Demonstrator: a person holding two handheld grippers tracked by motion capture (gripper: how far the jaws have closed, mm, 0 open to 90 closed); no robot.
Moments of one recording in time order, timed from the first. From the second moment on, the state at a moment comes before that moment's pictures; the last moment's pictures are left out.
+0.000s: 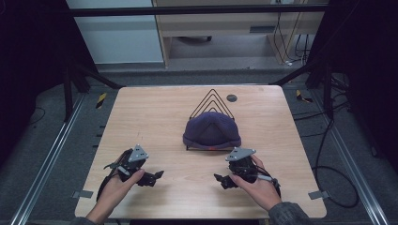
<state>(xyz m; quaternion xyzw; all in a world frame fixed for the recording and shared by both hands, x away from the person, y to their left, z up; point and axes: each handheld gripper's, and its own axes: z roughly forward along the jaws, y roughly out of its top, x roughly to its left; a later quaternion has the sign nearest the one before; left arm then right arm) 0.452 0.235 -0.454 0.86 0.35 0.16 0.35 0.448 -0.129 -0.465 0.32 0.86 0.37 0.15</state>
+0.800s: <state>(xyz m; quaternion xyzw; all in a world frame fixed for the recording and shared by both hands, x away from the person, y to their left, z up) 0.467 0.253 -0.485 0.86 0.37 0.16 0.31 0.459 -0.104 -0.491 0.33 0.86 0.37 0.12</state>
